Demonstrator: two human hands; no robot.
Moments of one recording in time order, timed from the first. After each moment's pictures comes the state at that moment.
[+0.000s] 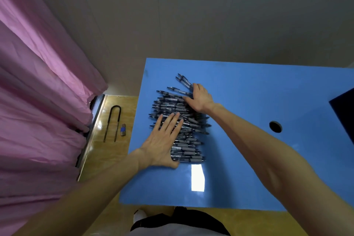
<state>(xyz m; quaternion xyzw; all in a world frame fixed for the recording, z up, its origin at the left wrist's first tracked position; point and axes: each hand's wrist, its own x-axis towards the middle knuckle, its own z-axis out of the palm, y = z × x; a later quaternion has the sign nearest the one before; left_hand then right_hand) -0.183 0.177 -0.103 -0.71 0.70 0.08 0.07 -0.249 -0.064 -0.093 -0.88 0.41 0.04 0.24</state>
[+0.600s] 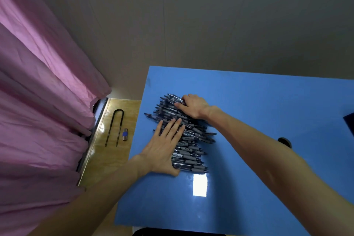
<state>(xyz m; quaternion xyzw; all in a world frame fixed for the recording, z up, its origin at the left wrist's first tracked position) -0.163 0.150 -0.103 -0.71 0.69 0.10 0.07 -0.208 -0.084 -0.098 -0.93 0.29 0.14 0.18</state>
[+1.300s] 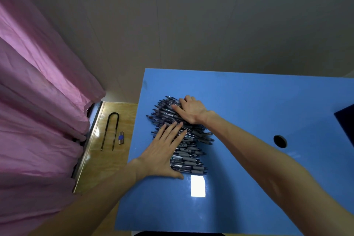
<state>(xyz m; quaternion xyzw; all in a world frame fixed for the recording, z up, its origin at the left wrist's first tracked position) -0.159 0.153 -0.107 -0.68 0.73 0.11 0.00 -0.214 -0.068 -0.096 -0.94 0.29 0.14 0.13</state>
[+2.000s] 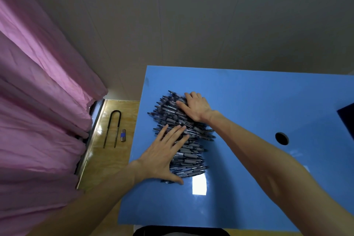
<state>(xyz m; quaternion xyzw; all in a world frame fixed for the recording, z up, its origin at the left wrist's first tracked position) -0.163 0.171 -0.109 -0.64 0.76 0.07 -0.02 -0.225 -0.070 -0.103 -0.93 0.33 0.07 0.14</state>
